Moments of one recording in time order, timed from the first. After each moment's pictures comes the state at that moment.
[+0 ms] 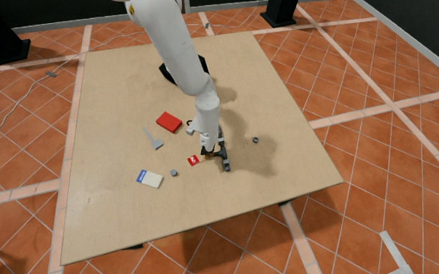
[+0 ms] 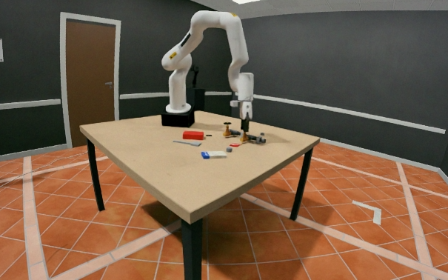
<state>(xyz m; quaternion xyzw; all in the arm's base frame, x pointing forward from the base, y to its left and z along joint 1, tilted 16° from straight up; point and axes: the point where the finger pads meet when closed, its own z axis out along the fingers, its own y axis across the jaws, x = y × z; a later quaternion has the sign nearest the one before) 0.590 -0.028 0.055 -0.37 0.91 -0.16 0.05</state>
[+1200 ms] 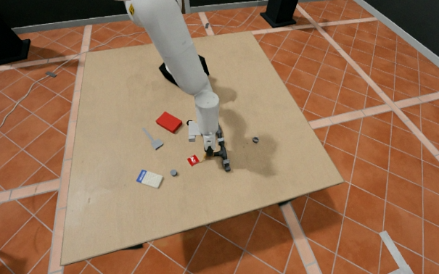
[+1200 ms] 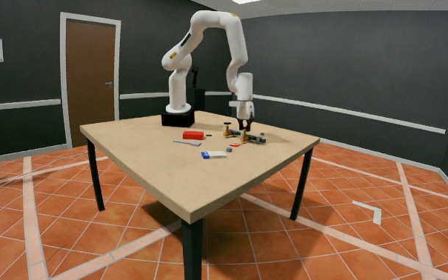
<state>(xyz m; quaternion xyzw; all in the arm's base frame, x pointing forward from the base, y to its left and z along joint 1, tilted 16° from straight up) 0.590 -0.029 0.055 -0.60 0.78 -0.18 0.02</state>
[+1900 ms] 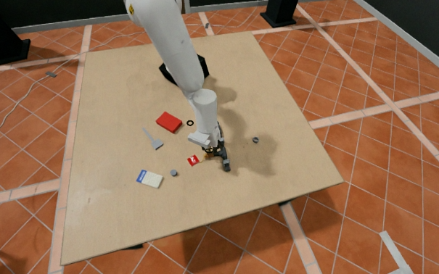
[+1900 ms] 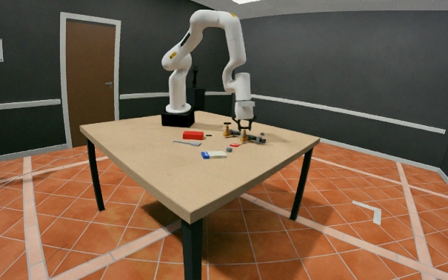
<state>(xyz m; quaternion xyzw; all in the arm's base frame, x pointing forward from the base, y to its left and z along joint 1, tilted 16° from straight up) 0.590 -0.028 0.055 -0.90 0.39 -0.19 -0.05</state>
